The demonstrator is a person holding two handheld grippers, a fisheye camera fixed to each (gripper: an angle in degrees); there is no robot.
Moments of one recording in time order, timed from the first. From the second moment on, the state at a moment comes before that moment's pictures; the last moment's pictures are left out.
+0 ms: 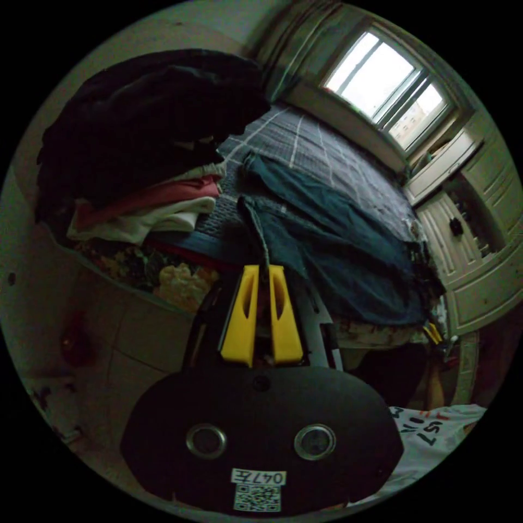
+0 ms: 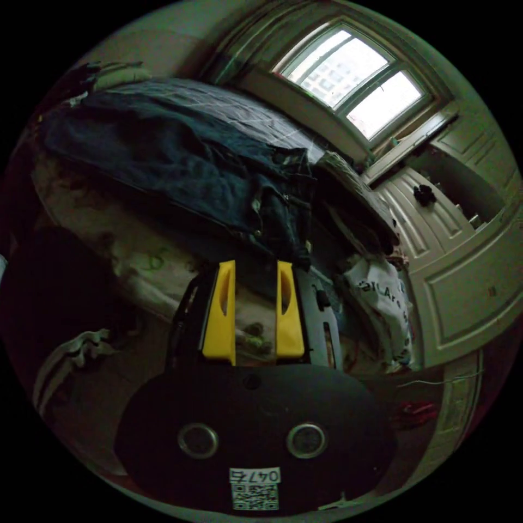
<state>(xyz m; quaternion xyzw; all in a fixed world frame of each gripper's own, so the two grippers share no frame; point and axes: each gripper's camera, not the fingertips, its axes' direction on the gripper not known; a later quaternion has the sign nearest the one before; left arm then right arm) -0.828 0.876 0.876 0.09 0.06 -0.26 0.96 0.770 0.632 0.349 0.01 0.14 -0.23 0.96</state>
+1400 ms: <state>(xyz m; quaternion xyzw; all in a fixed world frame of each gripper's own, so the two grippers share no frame) -0.896 1.023 0.886 0.08 0.09 -0.22 0.97 0.884 0.627 0.269 -0.06 0.00 -0.26 0.97</state>
